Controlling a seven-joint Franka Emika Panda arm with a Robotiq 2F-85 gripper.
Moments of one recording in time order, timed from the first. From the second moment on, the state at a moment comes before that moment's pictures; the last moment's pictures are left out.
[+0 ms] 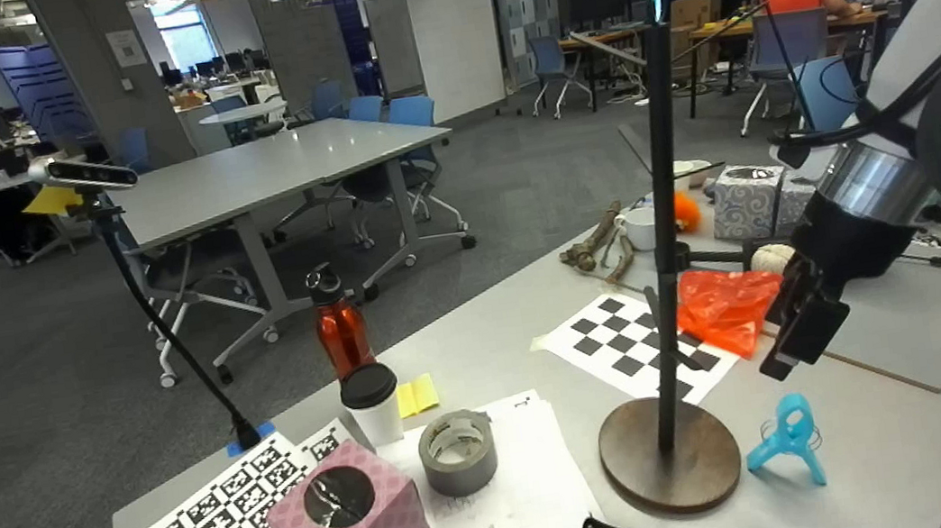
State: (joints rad) arm 0.15 0.15 -0.08 -2.43 0.44 2.87 -0.62
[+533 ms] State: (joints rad) arm 0.16 -0.01 -0.07 -2.47 0.37 2.85 -0.56
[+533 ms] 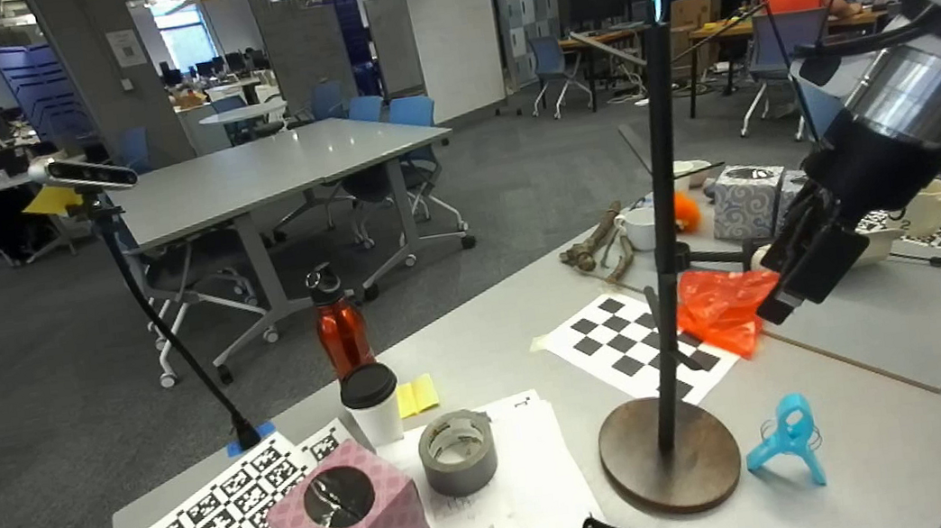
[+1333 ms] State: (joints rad) arm 0.16 -0.07 -0.07 -2.50 0.36 2.85 -0.53
